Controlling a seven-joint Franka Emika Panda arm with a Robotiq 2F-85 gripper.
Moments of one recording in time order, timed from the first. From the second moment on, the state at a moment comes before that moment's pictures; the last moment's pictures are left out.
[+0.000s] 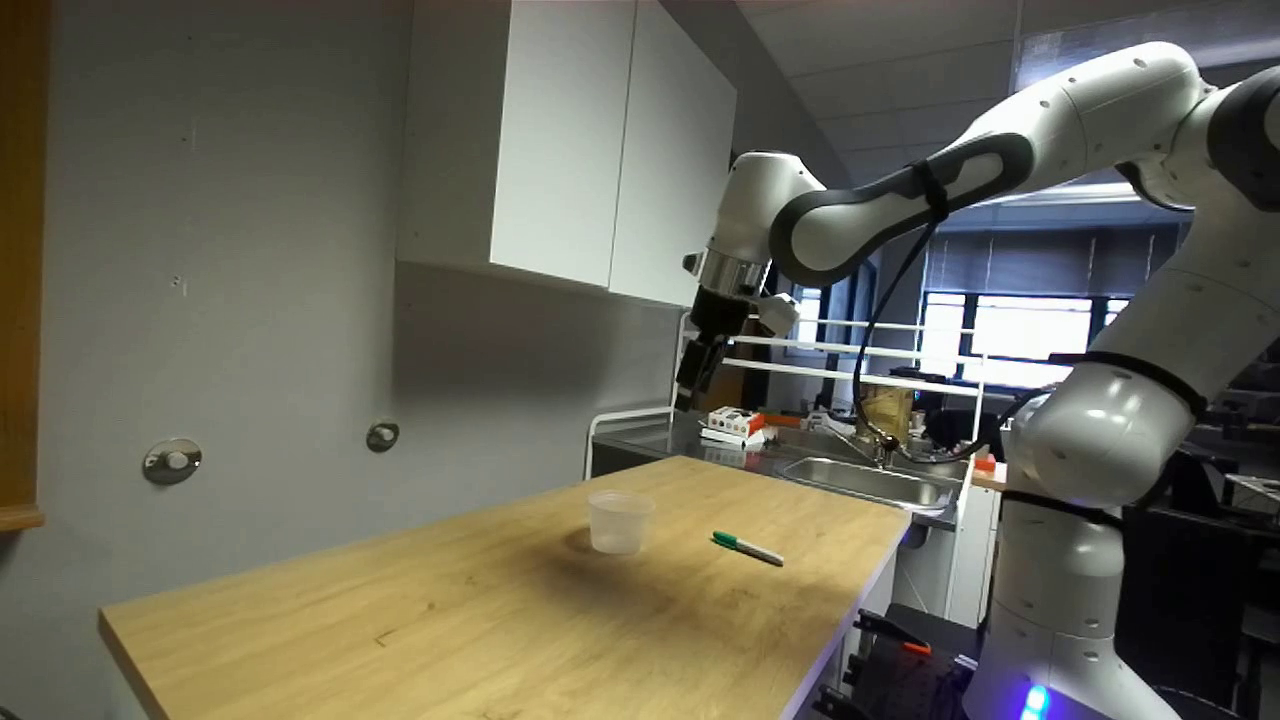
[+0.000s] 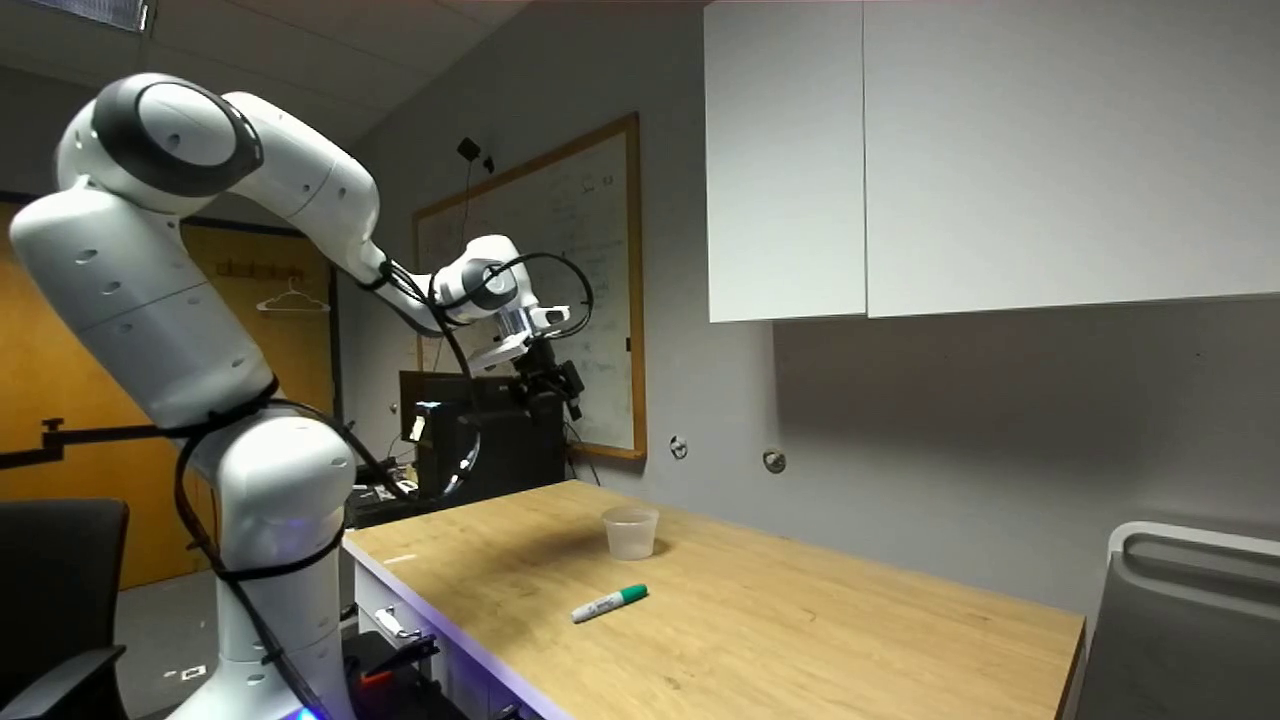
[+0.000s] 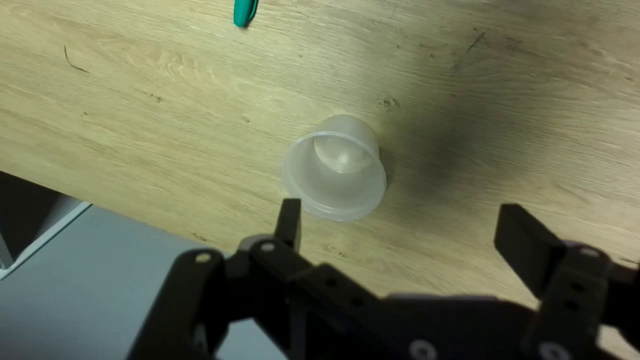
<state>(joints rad) 0.03 -0.53 0.21 -2.54 -0.17 2.28 0.09</state>
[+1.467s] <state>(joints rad) -0.10 -0.03 -0.13 -2.47 -0.02 2.40 -0.06</state>
